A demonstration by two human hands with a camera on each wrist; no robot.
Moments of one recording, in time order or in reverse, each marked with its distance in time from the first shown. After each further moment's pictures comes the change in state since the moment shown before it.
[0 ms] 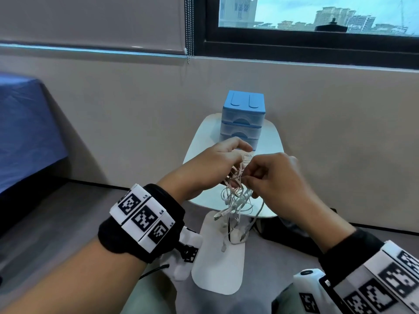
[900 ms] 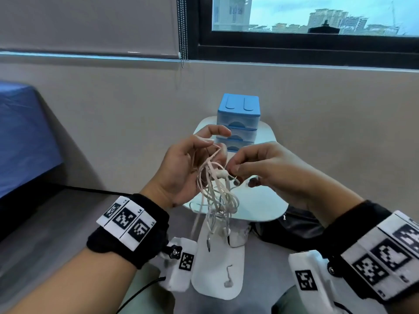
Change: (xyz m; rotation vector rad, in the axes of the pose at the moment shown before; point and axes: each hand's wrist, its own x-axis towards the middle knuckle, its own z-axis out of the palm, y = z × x) left_hand -0.007 -0.012 -0.019 -0.794 -0.148 0.241; right_hand 0.021 -0.015 -0.024 0.509 -0.346 0.136
